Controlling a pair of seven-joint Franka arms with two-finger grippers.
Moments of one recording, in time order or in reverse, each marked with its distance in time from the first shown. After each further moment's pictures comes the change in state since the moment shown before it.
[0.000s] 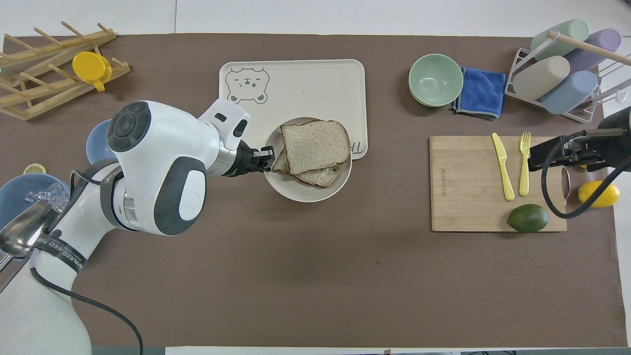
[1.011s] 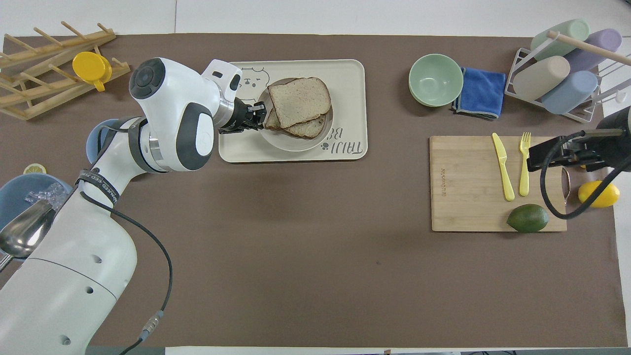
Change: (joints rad) left arm 0.085 0.350 -0.005 0.293 -0.004 0.078 0.004; right arm 0.002 0.000 0.001 0.000 0.000 0.000 0.000
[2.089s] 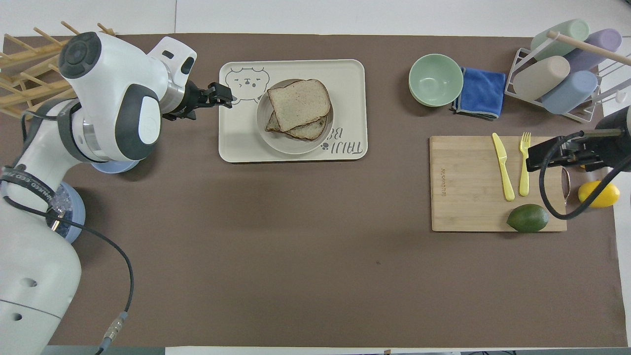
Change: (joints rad) left arm 0.053 -0.142 0.088 0.014 0.172 -0.156 0.092; right arm 0.000 0.000 0.002 0.000 0.000 0.000 0.000
